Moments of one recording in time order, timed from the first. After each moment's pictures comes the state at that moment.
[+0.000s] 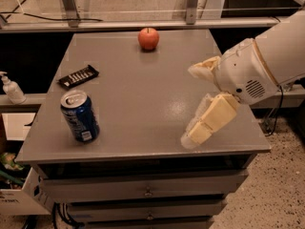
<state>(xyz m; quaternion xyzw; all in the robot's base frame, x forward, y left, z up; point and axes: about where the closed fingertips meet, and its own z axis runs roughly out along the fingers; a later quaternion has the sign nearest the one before) 0.421 -0.073 0.938 -0.59 0.71 0.23 0.31</state>
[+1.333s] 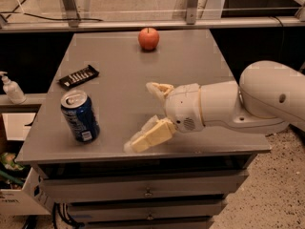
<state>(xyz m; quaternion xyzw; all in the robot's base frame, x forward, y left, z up) 0.450 0.029 0.878 -0.52 0.64 0.34 0.44</state>
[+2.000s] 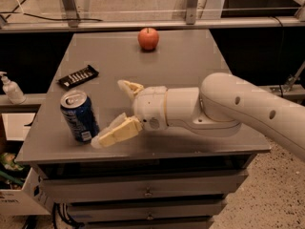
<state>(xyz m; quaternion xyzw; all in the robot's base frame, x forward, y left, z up) 0.468 0.102 0.875 -0.50 0.59 0.39 0.49</state>
